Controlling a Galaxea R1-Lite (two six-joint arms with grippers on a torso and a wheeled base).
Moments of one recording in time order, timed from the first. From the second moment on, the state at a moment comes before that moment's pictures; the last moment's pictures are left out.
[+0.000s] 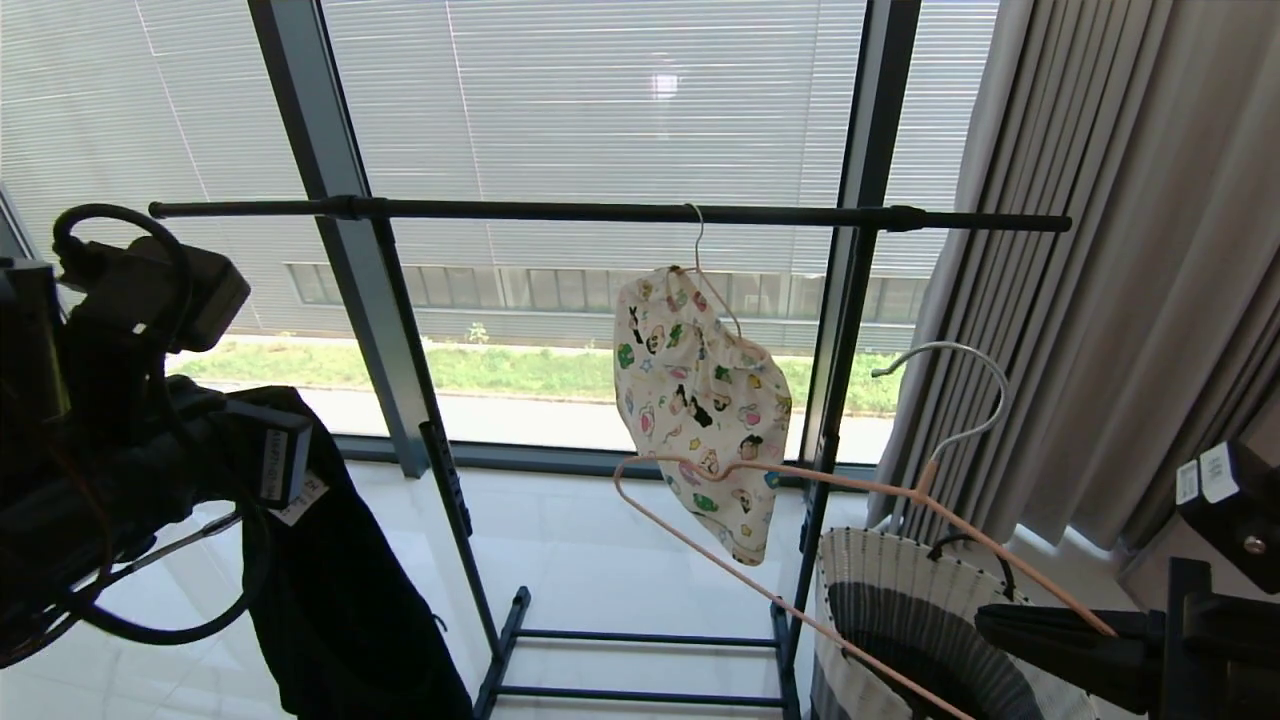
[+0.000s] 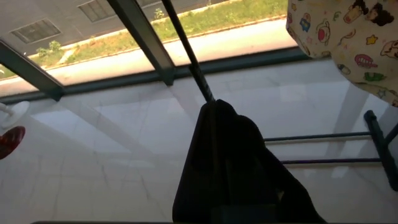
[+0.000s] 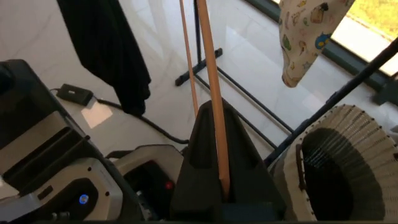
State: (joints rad) left arm -0.35 1.26 -0.74 -0.19 0.45 0.23; right arm 0.84 1.09 -0.51 -0.19 0.10 0.10
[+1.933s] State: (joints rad) left arm -0.69 1.60 -0.99 -0.22 0.54 -0.03; right arm 0.95 1.55 -0.64 -0.64 0.09 0.20
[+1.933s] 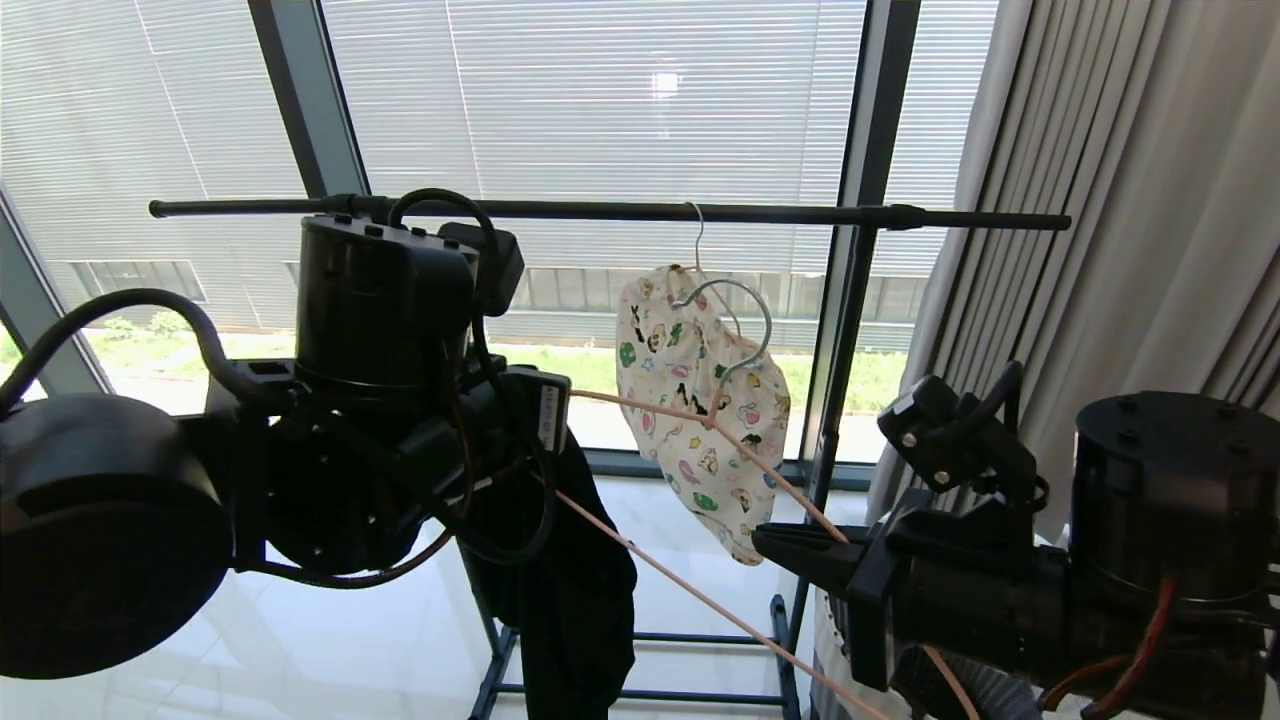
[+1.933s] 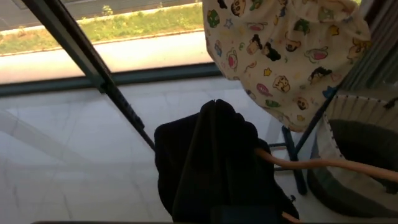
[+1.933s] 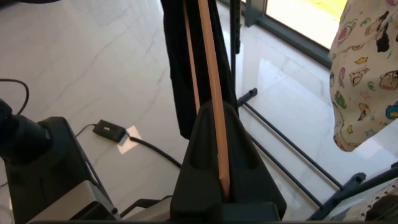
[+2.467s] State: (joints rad) left arm -0.82 1.51 -0.98 -0.22 0.40 -0.01; right arm 1.01 1.71 -0.77 -0.69 0.06 0.23
